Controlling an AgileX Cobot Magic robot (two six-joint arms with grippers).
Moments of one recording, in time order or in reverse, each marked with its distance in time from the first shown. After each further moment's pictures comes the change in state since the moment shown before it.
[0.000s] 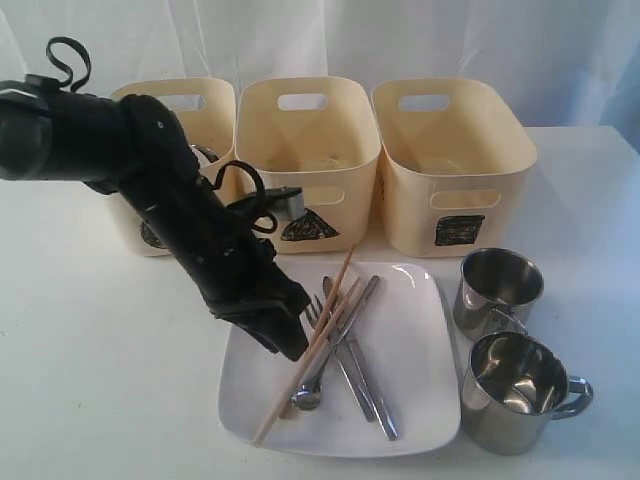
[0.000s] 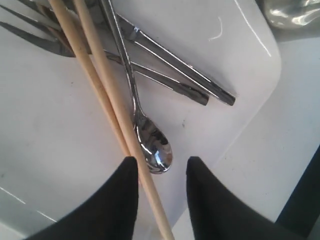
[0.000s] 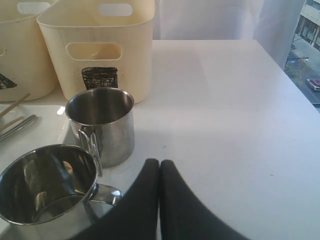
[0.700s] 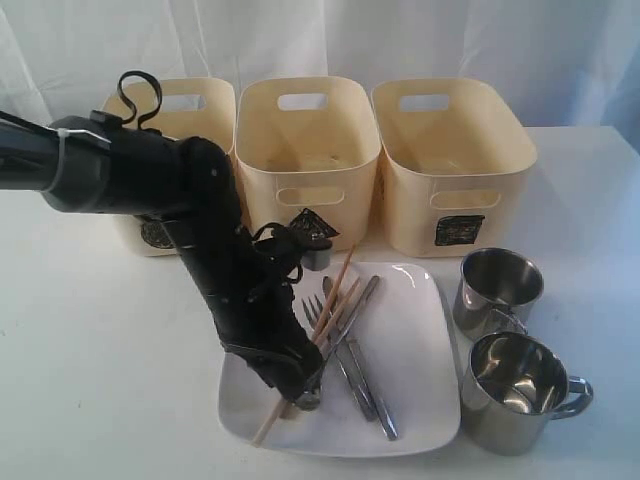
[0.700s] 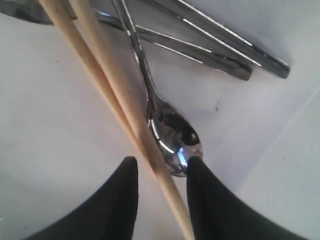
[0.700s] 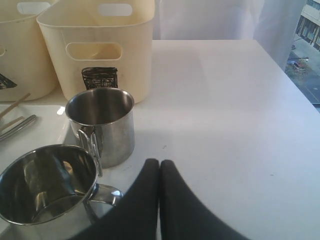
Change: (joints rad) left arm -0.108 0.057 0.000 0.190 -0.060 -0.084; right arm 0.000 0.000 0.000 0.000 0.000 0.000
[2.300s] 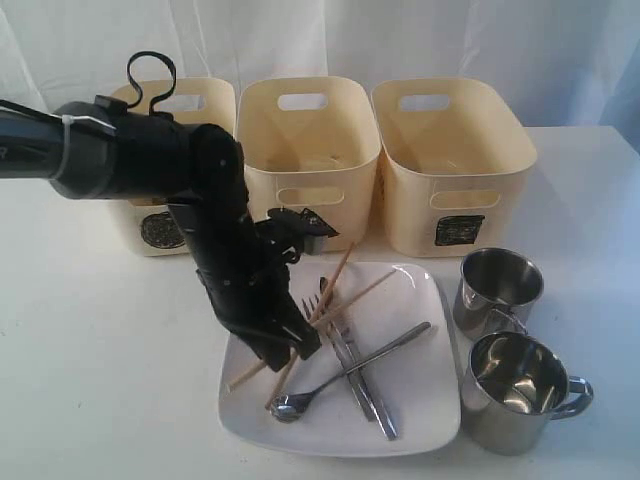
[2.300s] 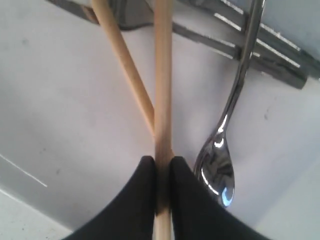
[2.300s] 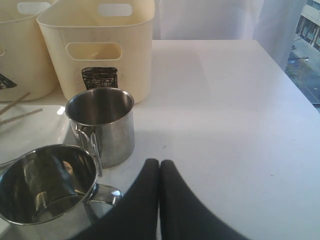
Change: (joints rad) left arm -0.010 0.001 -0.063 0.167 -0.001 -0.140; right arm 0.000 0.000 0.000 0.000 0.000 0.000
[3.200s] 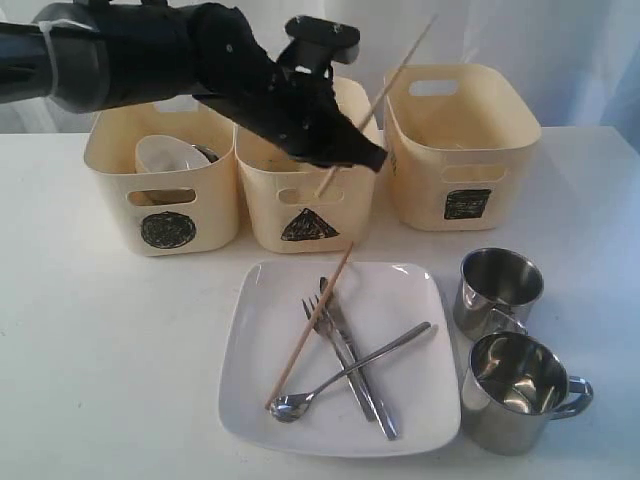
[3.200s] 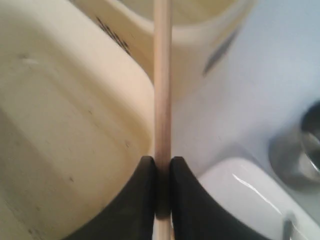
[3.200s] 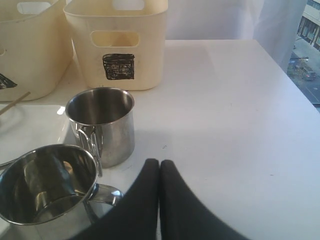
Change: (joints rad) left arm 0.015 0.001 -0.313 0.053 -0.440 -0.074; right arm 0.000 0.000 0.000 0.000 0.000 0.000
